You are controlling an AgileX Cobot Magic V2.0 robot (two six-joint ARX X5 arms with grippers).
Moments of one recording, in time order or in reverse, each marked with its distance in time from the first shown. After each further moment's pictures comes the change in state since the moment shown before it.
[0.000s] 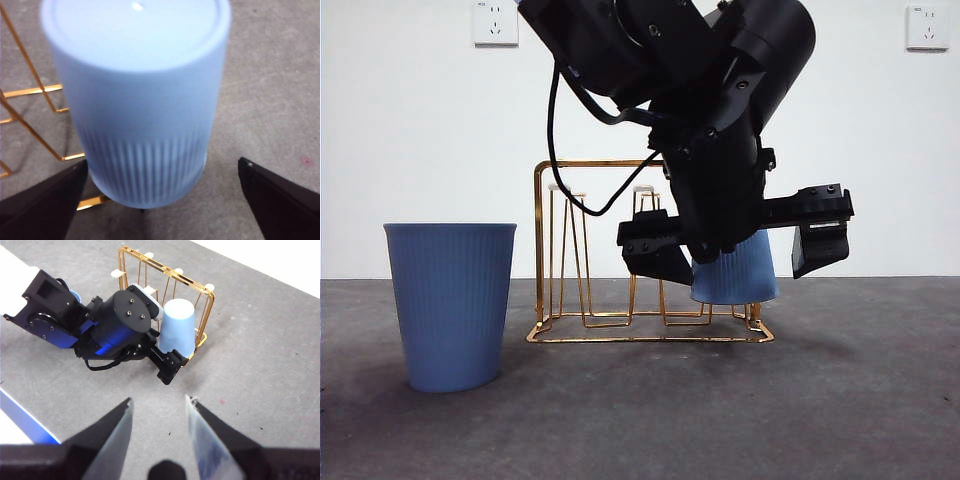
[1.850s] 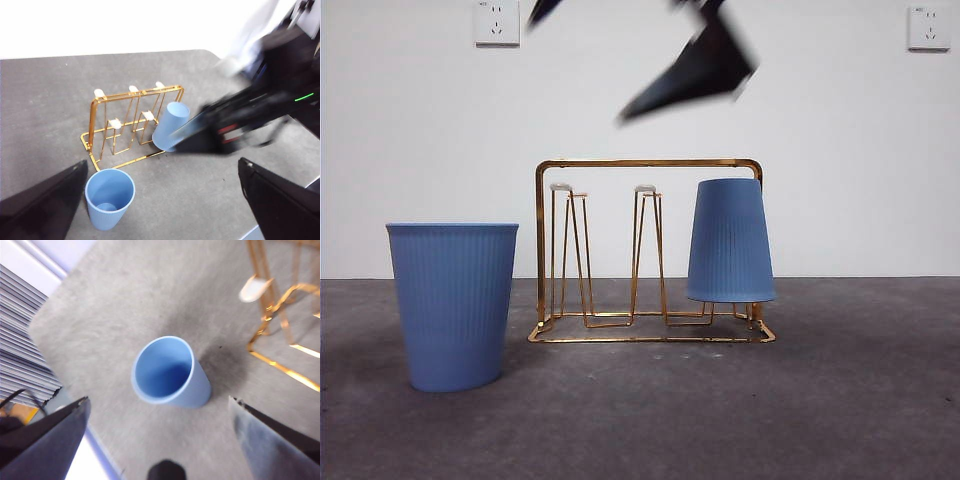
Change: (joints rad) left arm -0.262 -1.386 0.001 -1.158 -0.045 -0.003; right arm 0.037 0.896 0.005 0.755 -0.498 0.388
